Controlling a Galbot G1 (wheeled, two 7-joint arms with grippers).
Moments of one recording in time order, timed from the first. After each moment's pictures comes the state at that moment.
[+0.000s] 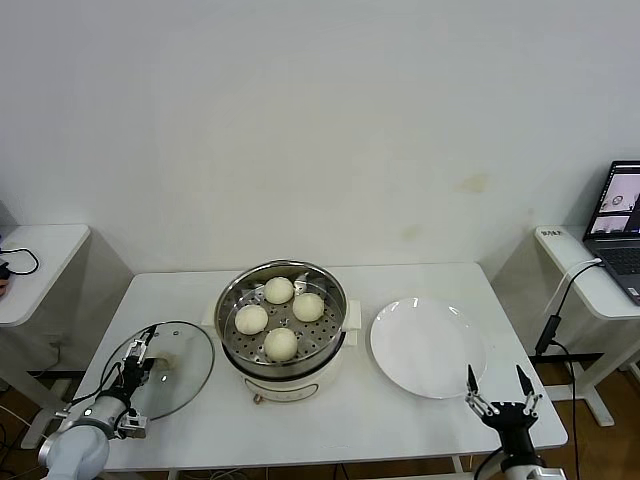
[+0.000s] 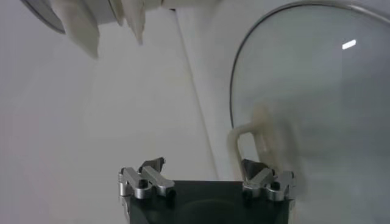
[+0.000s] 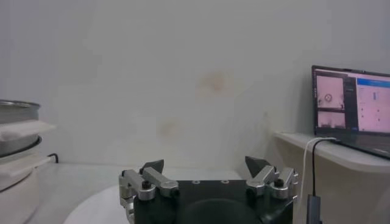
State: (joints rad) left arm 1.22 -1.02 -0.60 -1.35 1.29 -0.17 -0.14; right arm -1.67 1.53 0.81 1.97 0.12 0.20 -0.14
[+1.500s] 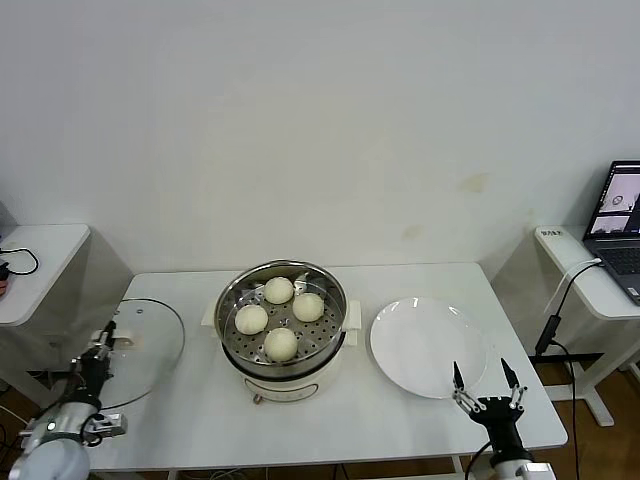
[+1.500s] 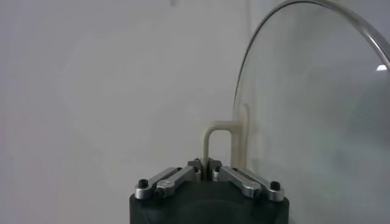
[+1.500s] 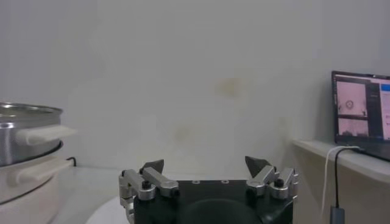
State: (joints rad) left arm 1.37 -1.08 -0.80 -1.60 1.15 -0.07 -0.19; right arm -1.66 1.50 0.76 1.96 0.09 0.21 -0.15
